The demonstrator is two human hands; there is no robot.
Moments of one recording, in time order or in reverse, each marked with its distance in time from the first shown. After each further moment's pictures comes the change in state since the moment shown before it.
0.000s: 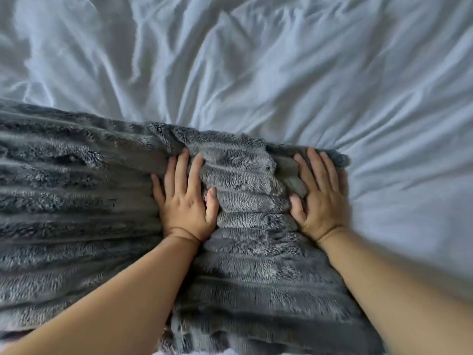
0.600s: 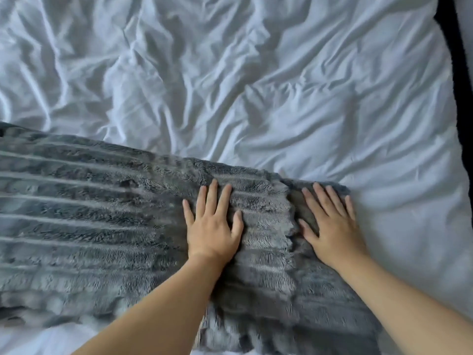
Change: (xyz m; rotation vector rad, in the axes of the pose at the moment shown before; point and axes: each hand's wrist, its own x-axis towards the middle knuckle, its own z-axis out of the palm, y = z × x) left_hand -0.010 0.003 -0.070 0.037 -0.281 -0.032; right_hand -0.004 -0.042 -0.085 -0.186 -0.360 0.074
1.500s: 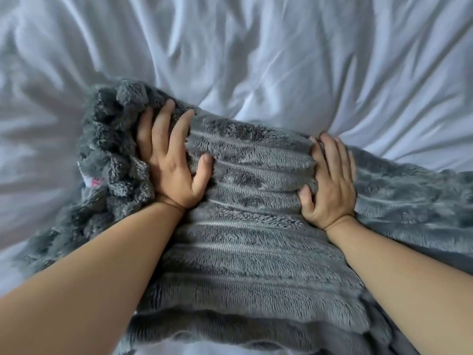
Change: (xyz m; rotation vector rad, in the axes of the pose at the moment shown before) left_hand 0.119 -0.331 -0.029 -0.195 0.577 0.157; right_hand 0.143 -0.287 0.093 0.209 0.321 -0.153
